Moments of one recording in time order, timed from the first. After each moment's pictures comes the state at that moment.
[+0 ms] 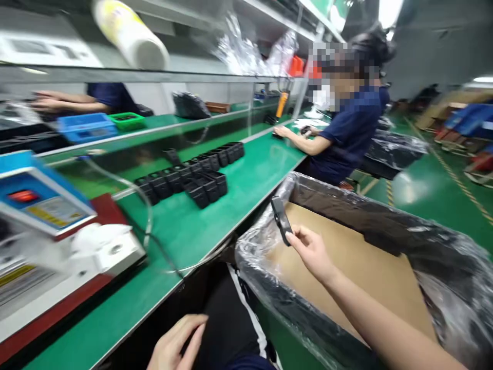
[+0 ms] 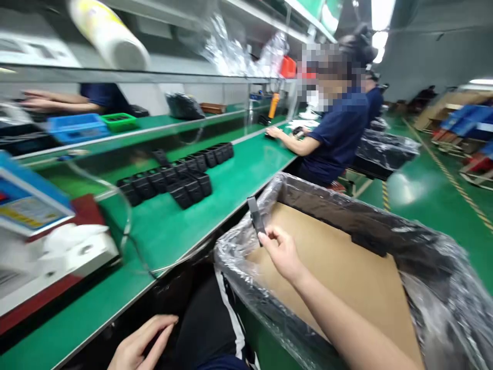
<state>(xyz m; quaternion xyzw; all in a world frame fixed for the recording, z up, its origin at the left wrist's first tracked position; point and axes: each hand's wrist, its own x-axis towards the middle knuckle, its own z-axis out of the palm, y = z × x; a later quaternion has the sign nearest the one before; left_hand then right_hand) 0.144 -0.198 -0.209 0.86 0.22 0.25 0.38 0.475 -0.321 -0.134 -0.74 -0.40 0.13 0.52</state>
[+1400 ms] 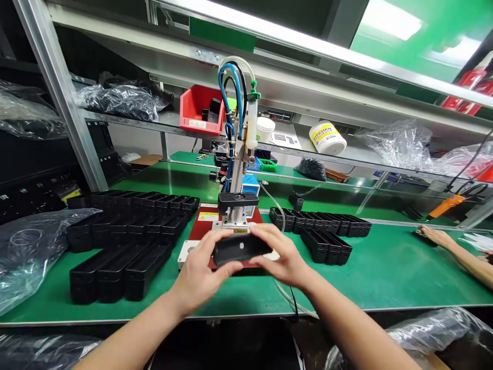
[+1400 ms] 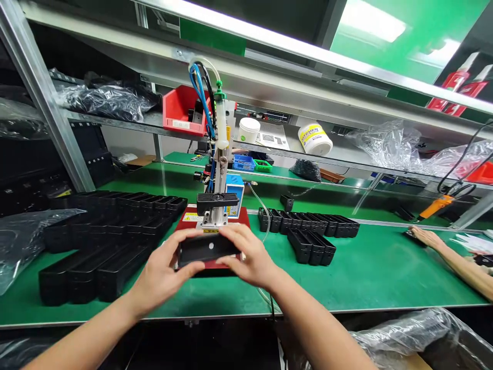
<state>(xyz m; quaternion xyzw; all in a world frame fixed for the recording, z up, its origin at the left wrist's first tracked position) -0.015 -0.133 -0.047 0.73 0.38 0.54 0.19 0.211 -0.091 -0.019 -0.19 -0.89 0.03 0.41</state>
